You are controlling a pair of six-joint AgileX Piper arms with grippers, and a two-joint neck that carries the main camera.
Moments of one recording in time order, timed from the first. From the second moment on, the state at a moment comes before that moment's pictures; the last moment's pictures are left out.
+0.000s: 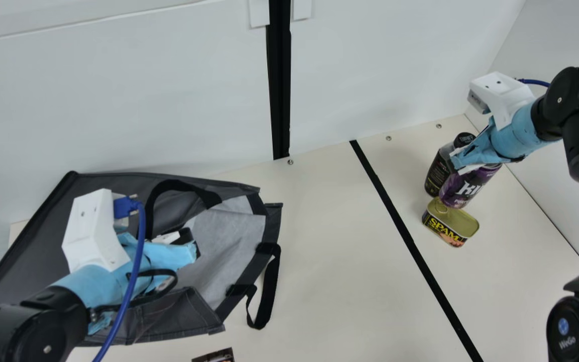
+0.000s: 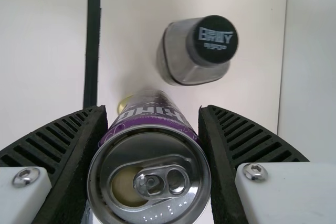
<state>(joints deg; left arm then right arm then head) -33.9 88.2 -73.7 -12.7 31.1 -18.4 -26.9 100.4 -102.5 5.5 70.0 -33.9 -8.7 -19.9</state>
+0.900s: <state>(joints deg) -33.9 88.2 -73.7 -12.7 31.1 -18.4 -12.0 90.0 -94.2 5.5 70.0 -28.9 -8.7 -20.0</state>
